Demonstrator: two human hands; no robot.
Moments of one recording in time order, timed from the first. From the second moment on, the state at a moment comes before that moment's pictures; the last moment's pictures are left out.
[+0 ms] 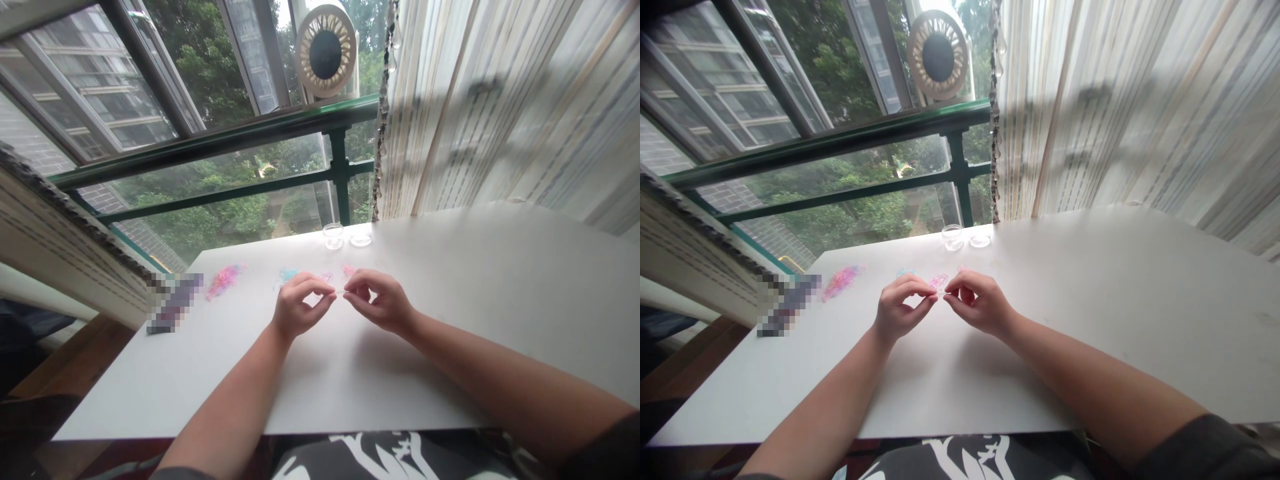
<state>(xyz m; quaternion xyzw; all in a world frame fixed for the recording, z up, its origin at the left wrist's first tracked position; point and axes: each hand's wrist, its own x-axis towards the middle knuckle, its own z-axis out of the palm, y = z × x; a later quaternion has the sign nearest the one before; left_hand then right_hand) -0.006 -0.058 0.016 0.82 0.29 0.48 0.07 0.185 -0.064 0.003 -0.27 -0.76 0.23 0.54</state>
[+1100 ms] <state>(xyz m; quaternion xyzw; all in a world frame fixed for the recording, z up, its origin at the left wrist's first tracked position) -0.046 -0.031 0.013 0.66 0.47 0.58 0.07 0.273 0.023 -0.025 -0.64 -0.69 0.12 0.31</state>
